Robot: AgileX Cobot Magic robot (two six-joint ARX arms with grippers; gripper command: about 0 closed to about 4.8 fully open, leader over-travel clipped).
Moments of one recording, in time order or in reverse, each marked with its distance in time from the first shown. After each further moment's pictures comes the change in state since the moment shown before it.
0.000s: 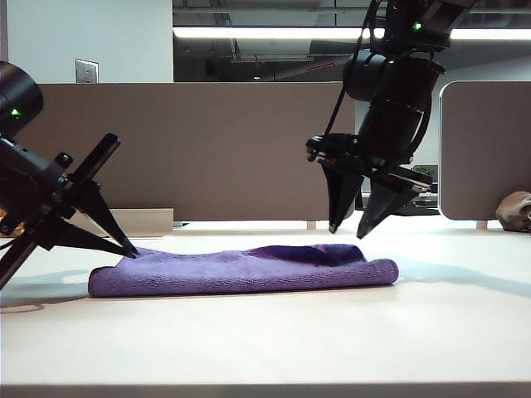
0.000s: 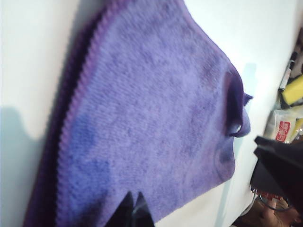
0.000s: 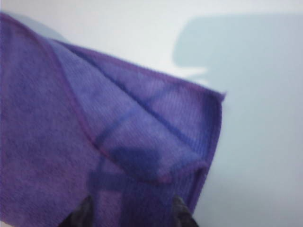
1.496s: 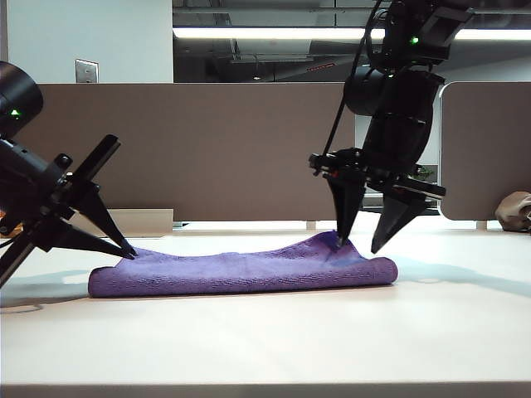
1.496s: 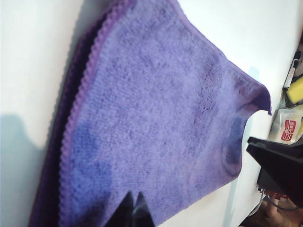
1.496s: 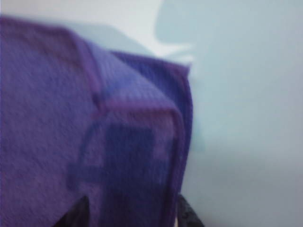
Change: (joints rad) left arm 0.001 0.000 0.000 0.000 -0.012 0.034; right arm -0.008 0.040 0.016 -0.039 0.030 0.108
